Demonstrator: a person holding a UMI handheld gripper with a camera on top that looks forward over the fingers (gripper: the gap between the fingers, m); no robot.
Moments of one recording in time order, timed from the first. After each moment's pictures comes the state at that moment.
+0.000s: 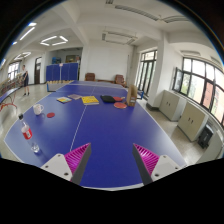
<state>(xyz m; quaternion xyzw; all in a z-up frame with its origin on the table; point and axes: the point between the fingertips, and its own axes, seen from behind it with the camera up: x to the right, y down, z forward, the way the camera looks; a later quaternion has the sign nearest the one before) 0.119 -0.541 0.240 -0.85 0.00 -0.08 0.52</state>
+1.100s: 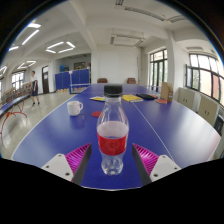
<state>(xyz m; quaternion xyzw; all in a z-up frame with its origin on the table) -0.310 -0.451 0.093 -0.83 0.00 -0.01 0.55</state>
